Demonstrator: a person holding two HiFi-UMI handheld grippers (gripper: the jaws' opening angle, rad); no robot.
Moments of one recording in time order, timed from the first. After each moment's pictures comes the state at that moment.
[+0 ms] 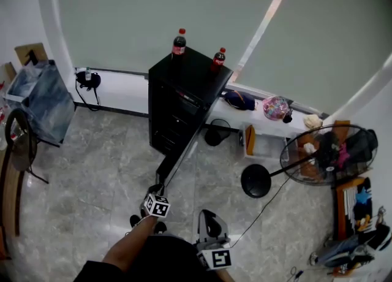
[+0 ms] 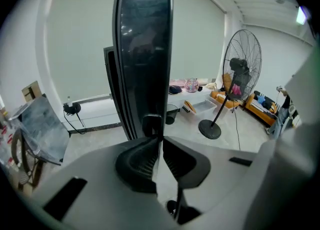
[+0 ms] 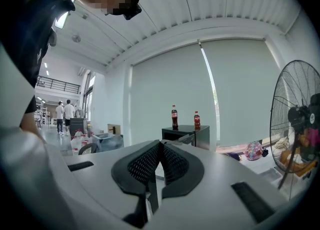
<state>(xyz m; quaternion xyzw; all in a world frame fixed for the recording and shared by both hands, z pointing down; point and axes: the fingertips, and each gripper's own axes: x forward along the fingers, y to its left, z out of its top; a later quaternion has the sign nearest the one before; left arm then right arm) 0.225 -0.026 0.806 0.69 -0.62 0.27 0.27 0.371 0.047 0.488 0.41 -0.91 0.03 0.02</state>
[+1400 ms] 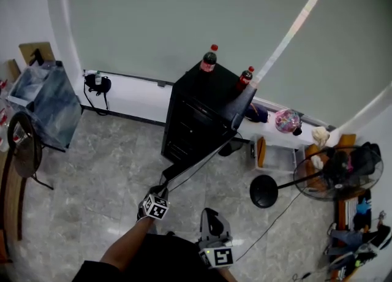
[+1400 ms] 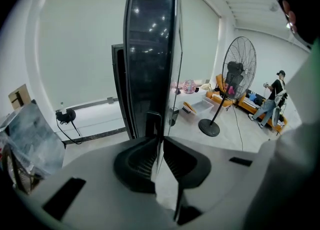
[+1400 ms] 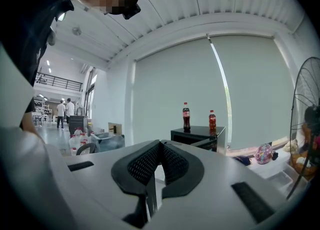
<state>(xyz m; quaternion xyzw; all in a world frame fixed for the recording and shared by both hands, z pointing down) 0.101 -0.058 0.808 0.73 -0.58 0.27 0.25 0.234 -0.003 0.493 0.40 -0.92 0.02 0.04</state>
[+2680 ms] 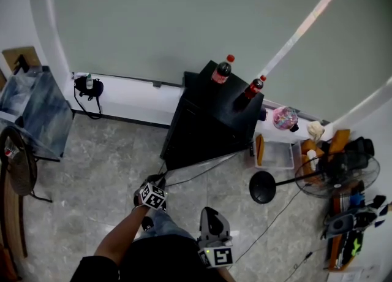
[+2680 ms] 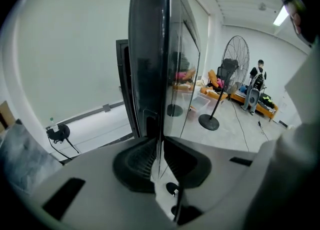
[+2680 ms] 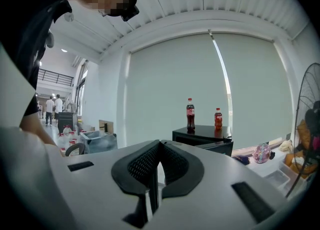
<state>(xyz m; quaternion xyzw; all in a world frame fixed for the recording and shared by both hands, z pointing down) -0.009 -0.151 0.803 0.77 -0.52 0.30 0.22 0.125 -0.059 0.489 0.43 -0.90 0.02 0.06</state>
